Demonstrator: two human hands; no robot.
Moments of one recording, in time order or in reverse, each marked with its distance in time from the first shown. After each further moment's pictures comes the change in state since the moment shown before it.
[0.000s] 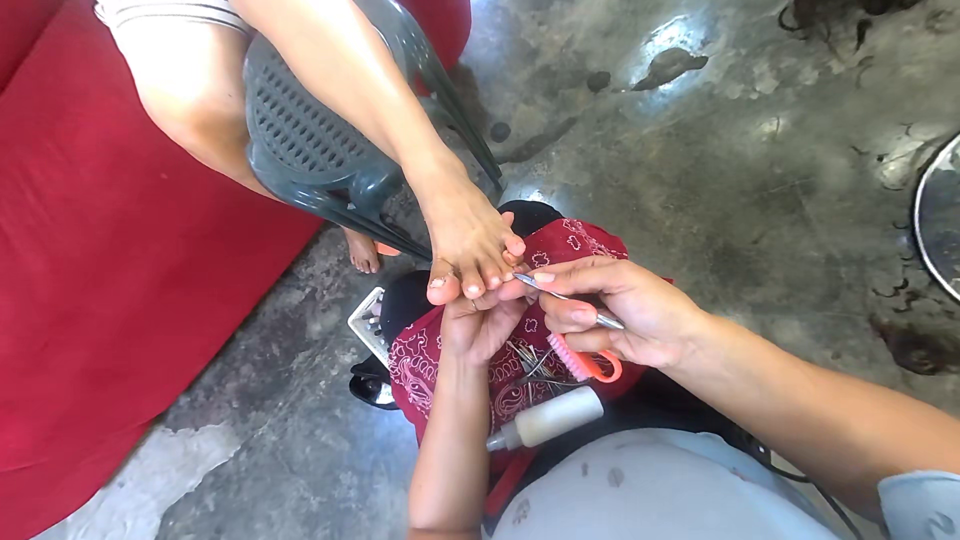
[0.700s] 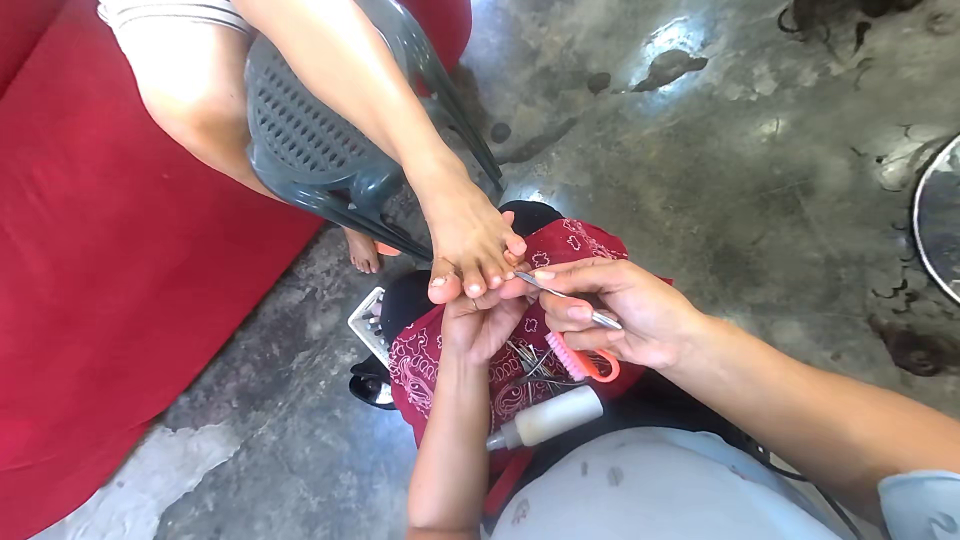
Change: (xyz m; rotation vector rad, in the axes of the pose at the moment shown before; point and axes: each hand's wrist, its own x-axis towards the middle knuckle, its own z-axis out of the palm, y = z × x) left_hand -0.001 -0.001 0.000 0.020 0.004 0.022; right_hand 0.000 0.001 0.001 0.038 0.016 0.015
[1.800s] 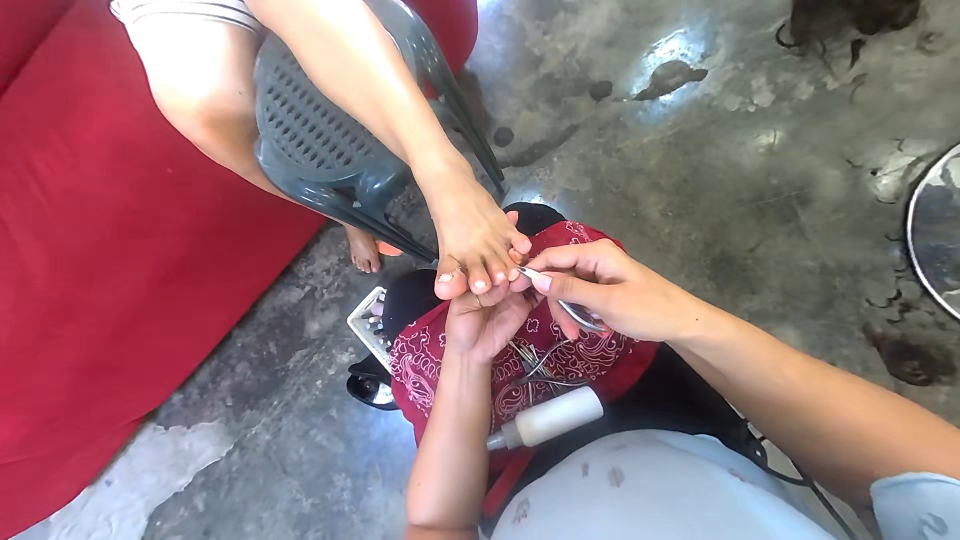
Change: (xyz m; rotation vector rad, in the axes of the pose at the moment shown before) left_hand 0.000 -0.001 0.002 0.022 0.008 -0.009; right_hand 0.009 -0.004 -0.022 -0.878 -0.044 -0.419
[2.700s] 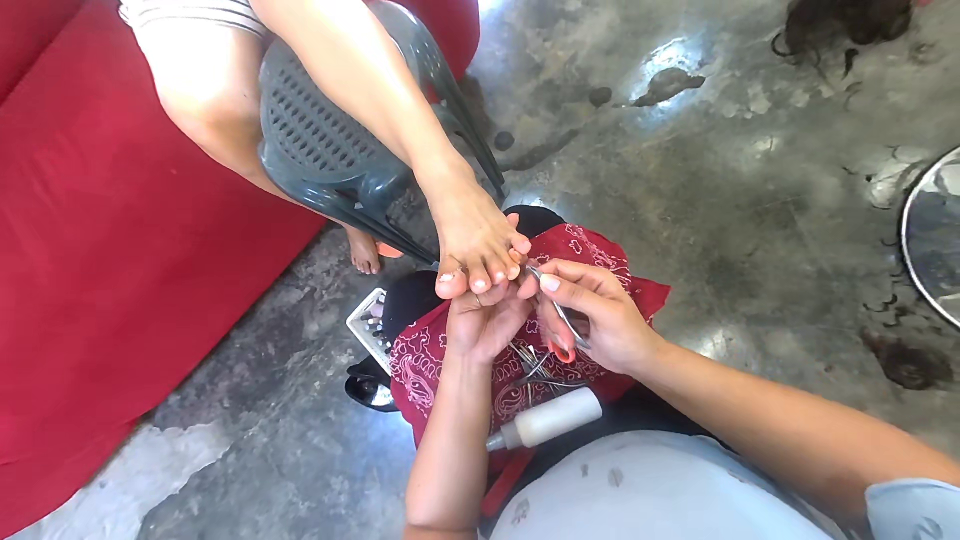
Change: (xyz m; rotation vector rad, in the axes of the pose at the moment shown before) left_hand 0.000 -0.002 0.001 -0.011 0.008 0.008; right_hand -0.008 0.035 0.033 0.465 0.166 -0.097
